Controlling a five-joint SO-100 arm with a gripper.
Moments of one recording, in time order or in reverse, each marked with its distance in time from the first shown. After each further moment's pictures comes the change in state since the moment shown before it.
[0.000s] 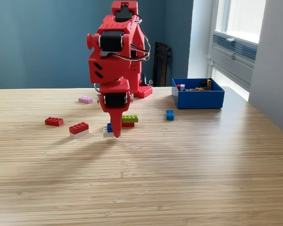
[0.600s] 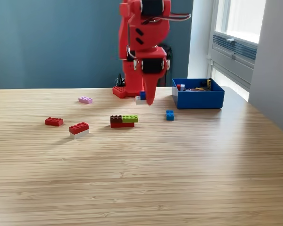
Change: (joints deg) arm -17.6 21.8 9.6 11.4 14.2
